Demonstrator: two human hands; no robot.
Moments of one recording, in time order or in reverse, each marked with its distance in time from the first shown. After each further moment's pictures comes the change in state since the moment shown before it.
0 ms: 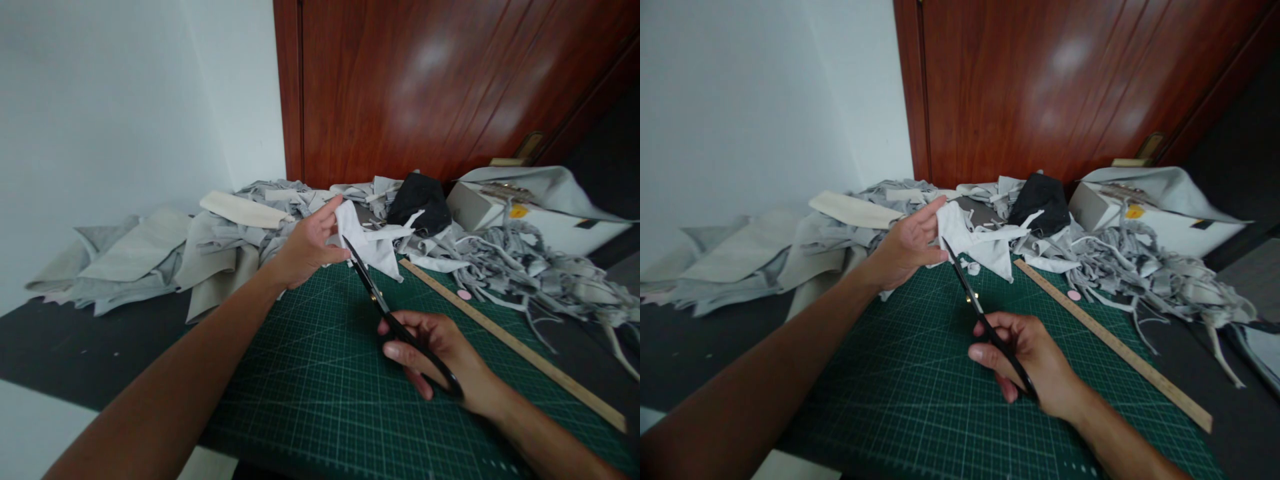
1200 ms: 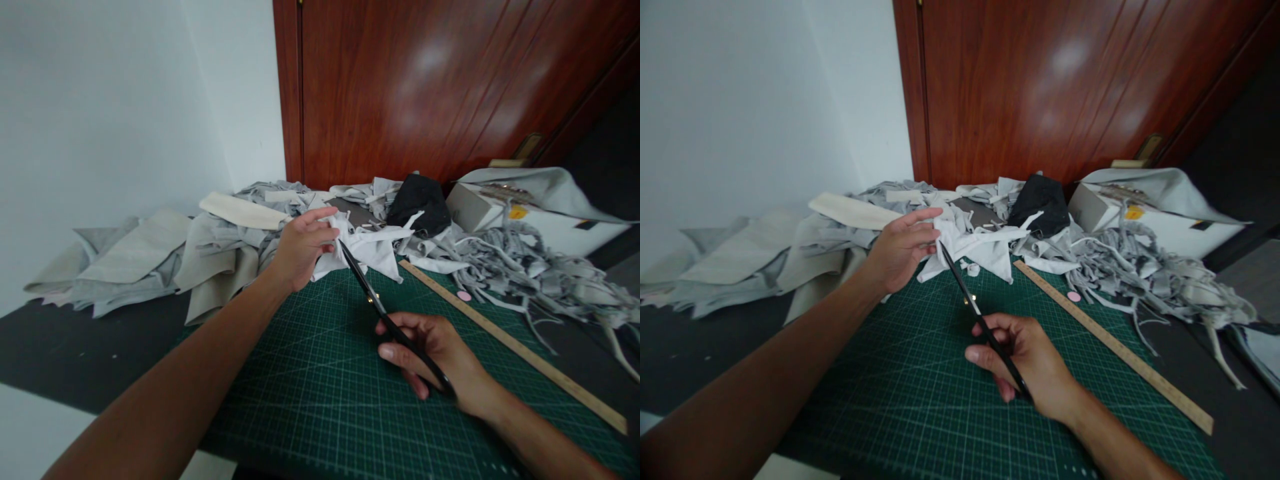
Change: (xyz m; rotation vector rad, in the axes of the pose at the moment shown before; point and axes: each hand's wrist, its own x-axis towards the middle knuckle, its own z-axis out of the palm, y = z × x) left_hand 0.003 0.008 0.013 -0.099 0.418 -0.118; right_hand 0.004 0.004 0.003 0.019 0.066 0.055
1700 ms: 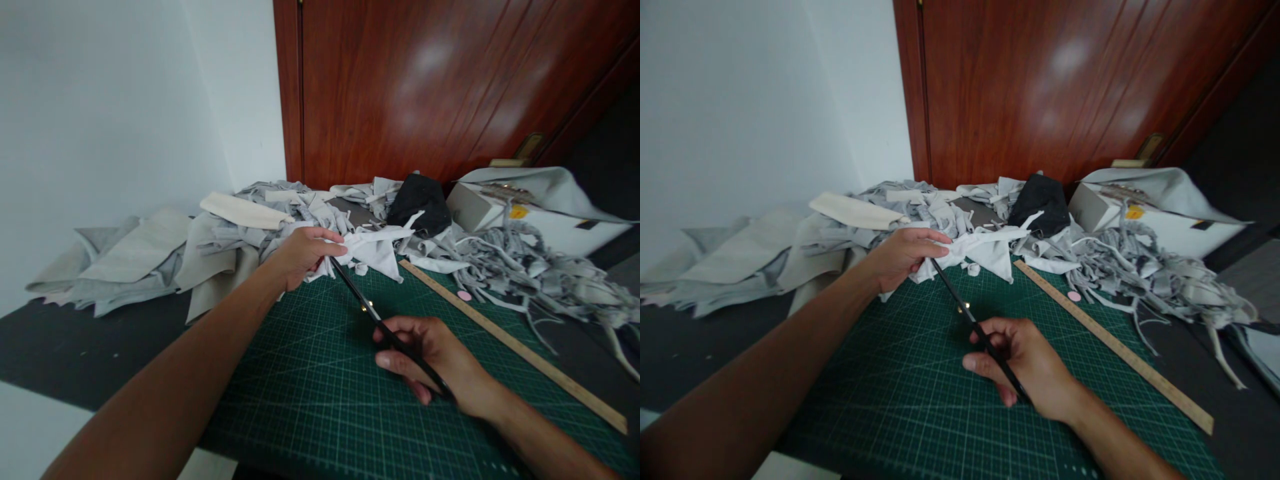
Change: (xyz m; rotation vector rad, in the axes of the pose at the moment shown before) left_hand 0.006 -0.004 -0.017 0.358 -0.115 -0.211; right_hand 0.000 0.005 -0.002 -0.031 -0.077 0.019
